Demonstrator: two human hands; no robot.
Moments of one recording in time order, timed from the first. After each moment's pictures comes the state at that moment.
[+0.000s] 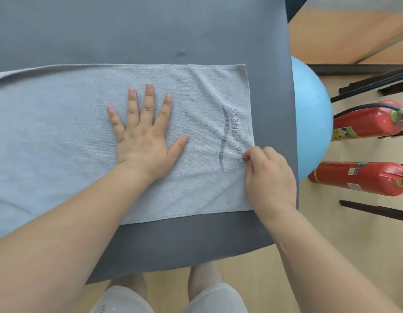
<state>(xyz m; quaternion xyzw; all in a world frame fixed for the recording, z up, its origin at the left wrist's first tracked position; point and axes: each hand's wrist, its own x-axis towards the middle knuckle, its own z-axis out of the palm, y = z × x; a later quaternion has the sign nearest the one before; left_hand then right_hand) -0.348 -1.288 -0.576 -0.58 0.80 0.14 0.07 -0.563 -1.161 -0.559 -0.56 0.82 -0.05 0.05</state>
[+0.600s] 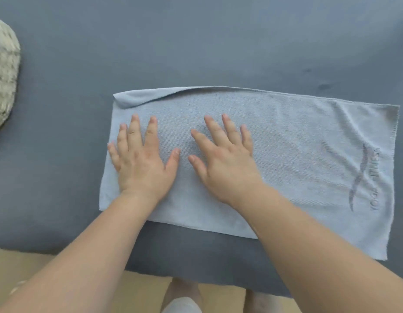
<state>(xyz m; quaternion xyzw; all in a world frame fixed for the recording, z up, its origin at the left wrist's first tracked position) -0.112 -1.290 -0.544 -0.76 0.64 0.13 0.01 -0.288 -1.293 -0.541 -0.76 0.61 -0.01 0.24</state>
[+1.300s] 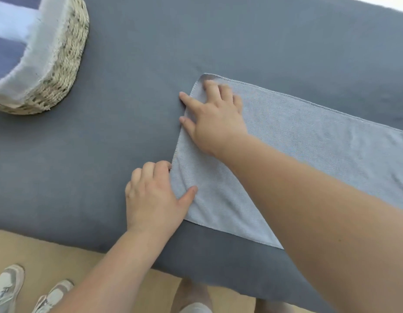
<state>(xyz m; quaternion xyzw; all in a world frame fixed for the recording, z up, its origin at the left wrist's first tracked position) 0.006 -1.241 -0.543 -0.79 0.58 0.19 -0.04 -0.113 -1.396 -0.550 -0.81 0.57 0.08 0.15</state>
